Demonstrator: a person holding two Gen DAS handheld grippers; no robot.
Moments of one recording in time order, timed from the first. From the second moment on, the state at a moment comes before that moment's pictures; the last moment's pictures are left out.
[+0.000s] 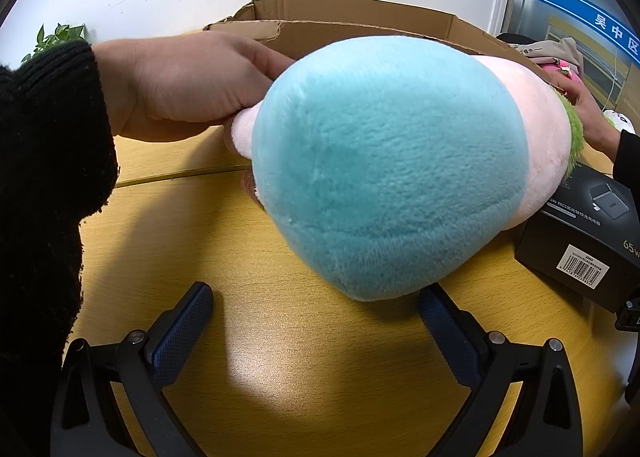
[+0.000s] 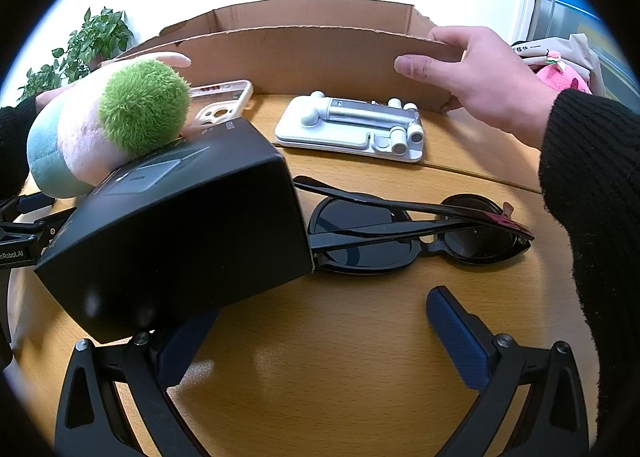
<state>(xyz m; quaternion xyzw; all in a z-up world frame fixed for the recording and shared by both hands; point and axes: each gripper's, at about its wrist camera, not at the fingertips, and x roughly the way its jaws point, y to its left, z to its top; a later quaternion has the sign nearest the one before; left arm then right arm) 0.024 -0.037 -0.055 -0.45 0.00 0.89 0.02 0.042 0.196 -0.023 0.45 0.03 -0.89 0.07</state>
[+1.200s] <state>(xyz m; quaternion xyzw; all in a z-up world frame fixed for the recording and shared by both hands) 0.024 -0.037 -0.055 -0.45 0.00 0.89 0.02 0.045 0.197 -0.026 0.45 0.03 -0.89 0.07</state>
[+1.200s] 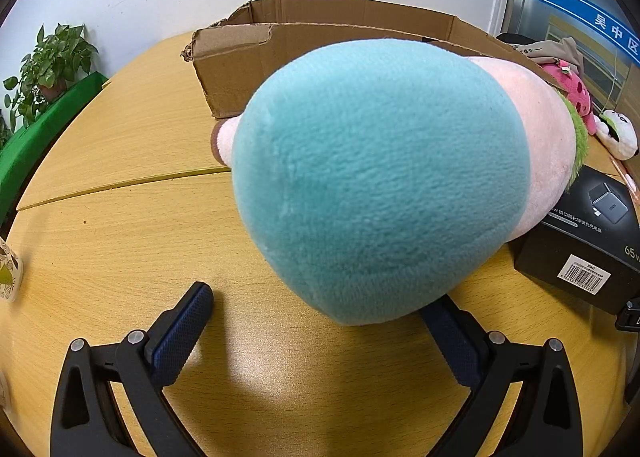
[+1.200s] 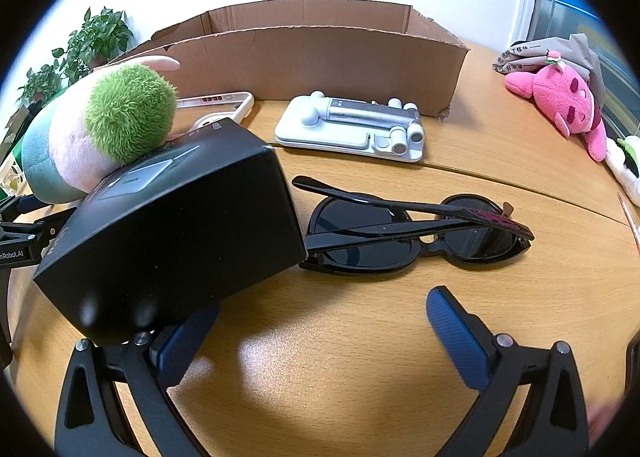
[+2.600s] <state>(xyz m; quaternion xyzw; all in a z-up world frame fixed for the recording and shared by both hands) -0.079 -0.102 0.086 -0.35 -0.08 0.93 0.06 0.004 0.256 0.102 0.37 -0.04 -0.91 0.19</state>
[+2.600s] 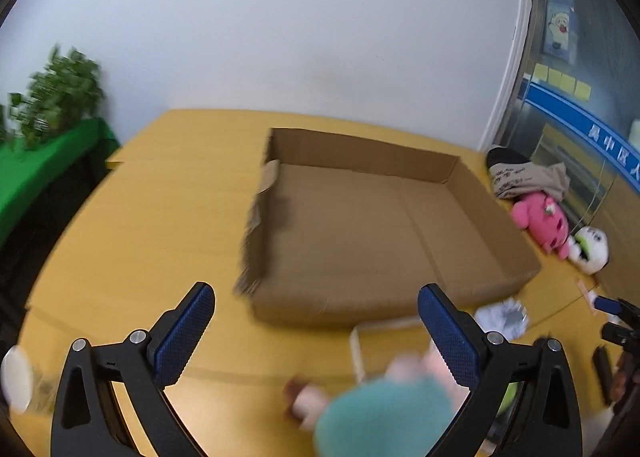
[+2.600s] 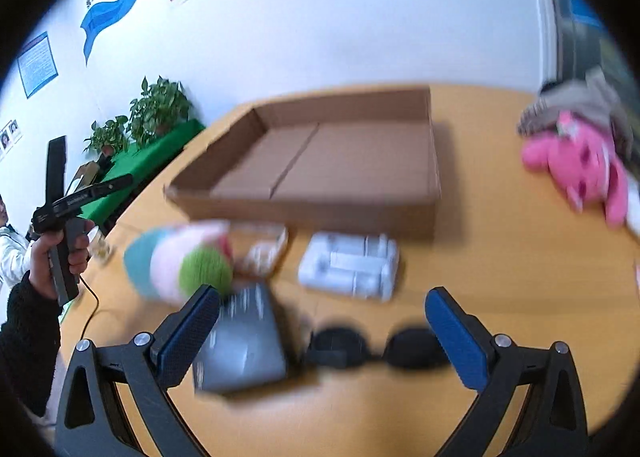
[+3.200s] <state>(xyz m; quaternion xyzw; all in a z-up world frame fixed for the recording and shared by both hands) -0.140 -0.078 0.006 -0.48 -0.02 0.87 0.06 -0.191 0.200 0.017 0.54 0.07 -0.83 0.12</state>
